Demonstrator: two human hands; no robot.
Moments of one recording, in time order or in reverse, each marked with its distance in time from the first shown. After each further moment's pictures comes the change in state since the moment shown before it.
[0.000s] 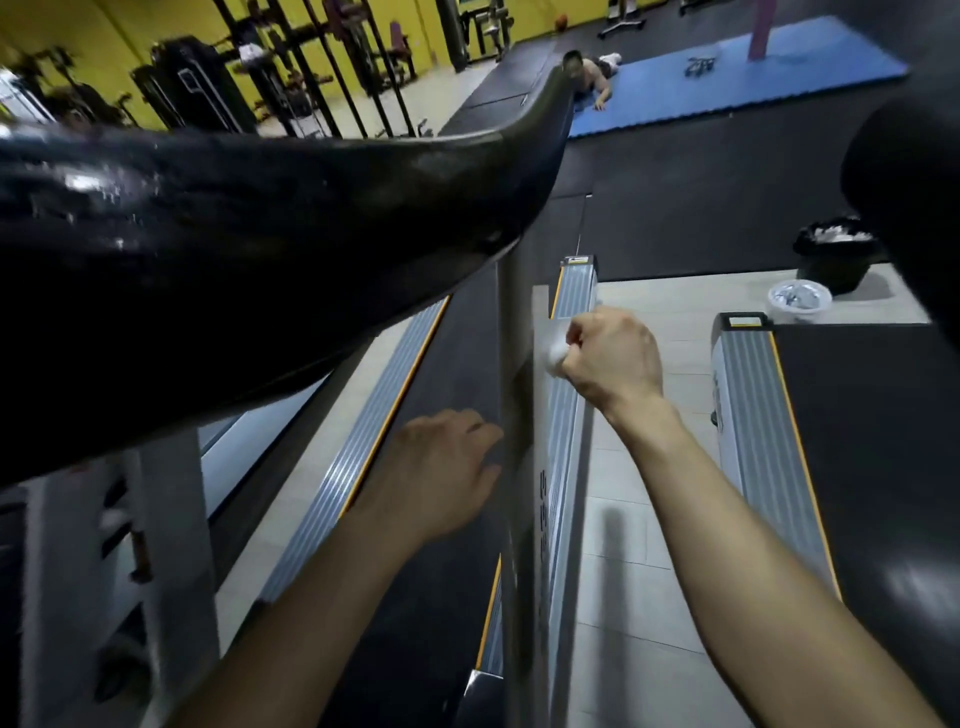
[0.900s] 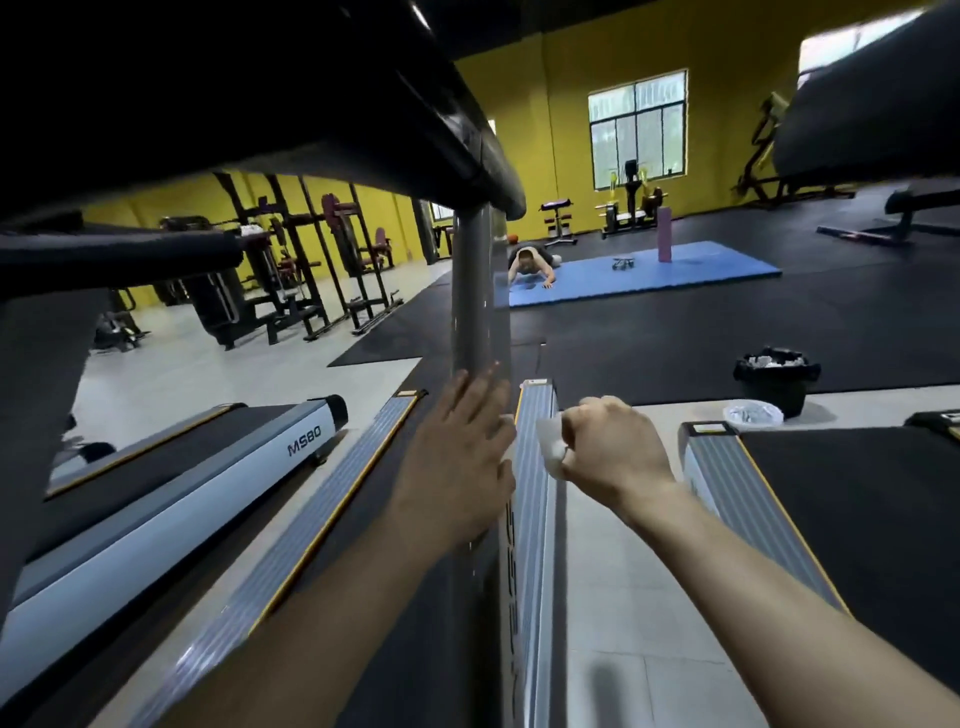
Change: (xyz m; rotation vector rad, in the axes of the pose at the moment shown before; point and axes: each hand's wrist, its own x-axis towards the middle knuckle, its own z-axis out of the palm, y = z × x) left_hand 0.086 0.001 0.194 0.389 0.463 0.142; right_hand -0.071 0.096 0.129 -0.303 0.102 -0.181
